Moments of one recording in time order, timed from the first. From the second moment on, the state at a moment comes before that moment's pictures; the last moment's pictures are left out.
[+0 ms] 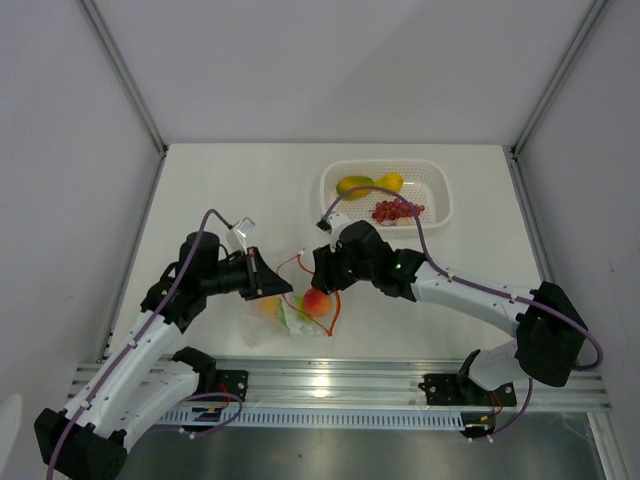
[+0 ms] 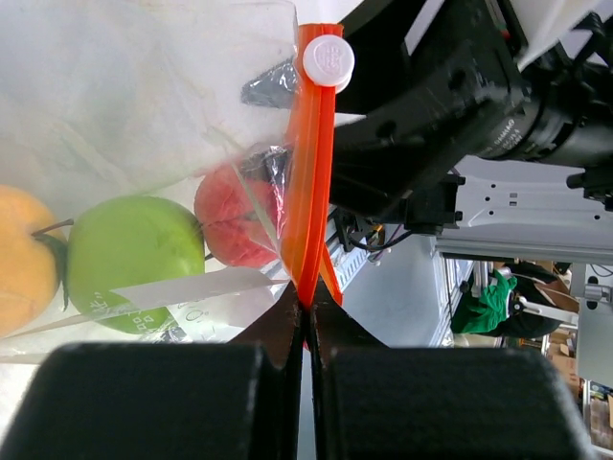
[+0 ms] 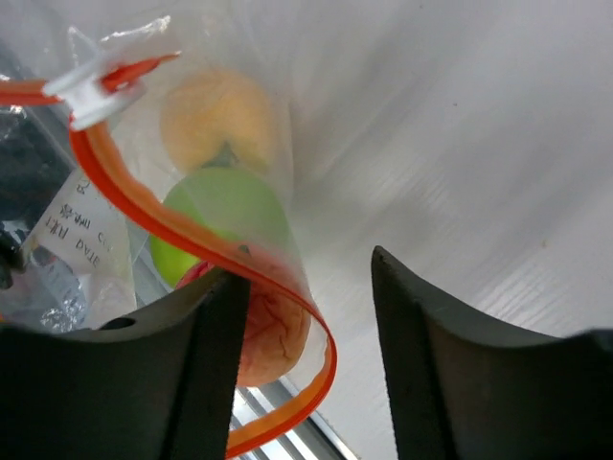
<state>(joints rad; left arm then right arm) -0.39 0.76 0.66 -0.46 0.66 -0.74 0.94 1.42 1.01 -0.23 -0.09 0.37</state>
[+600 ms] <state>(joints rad) -0.39 0.67 0.74 -0.52 0.66 -0.76 0.93 1.38 1.19 -0.43 -0.04 0.38</state>
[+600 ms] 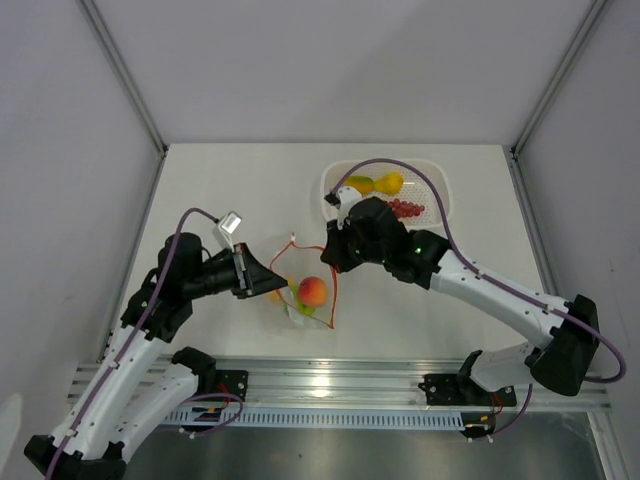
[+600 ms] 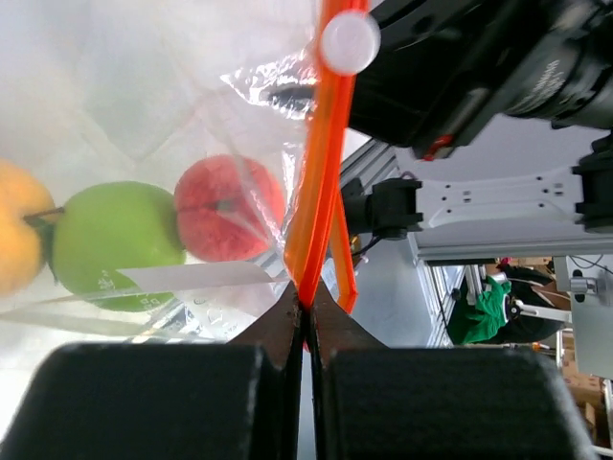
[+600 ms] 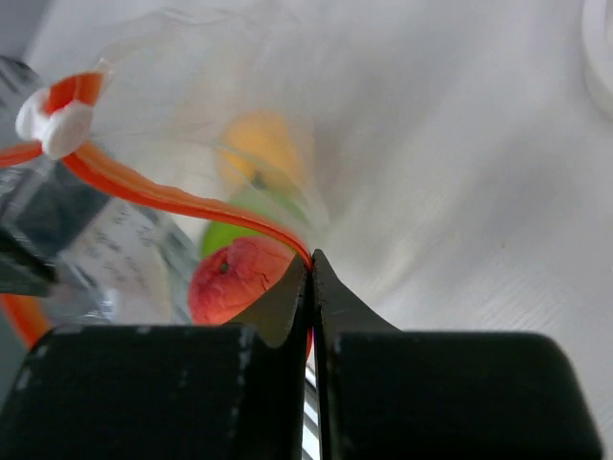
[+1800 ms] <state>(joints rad) -0.39 0.62 0.72 -0.54 0.52 -0.79 0.75 1.44 1.57 -0.56 -0.10 0.34</state>
